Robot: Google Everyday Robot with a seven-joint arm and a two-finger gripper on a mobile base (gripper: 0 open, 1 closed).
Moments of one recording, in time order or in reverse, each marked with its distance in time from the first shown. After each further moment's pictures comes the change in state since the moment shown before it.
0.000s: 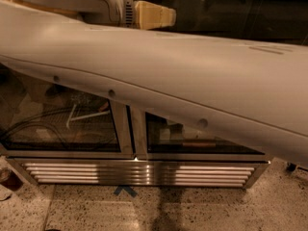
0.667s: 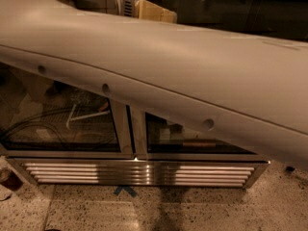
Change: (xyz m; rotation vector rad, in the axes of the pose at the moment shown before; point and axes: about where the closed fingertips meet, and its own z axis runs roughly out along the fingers) arm 0.001 -0.006 -0.017 0.003 0.058 0.057
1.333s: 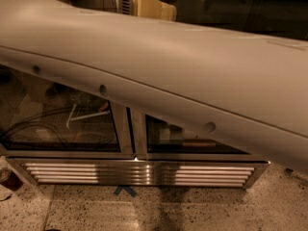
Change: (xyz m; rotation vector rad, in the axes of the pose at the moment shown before) arm -0.005 0.001 -0.008 -0.008 -0.014 -0.046
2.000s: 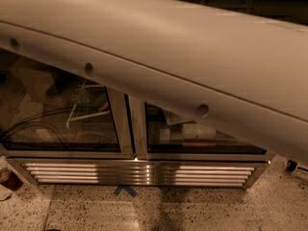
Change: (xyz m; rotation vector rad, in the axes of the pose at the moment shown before) arm -0.012 -0.003 -0.012 0.030 0.031 0.098
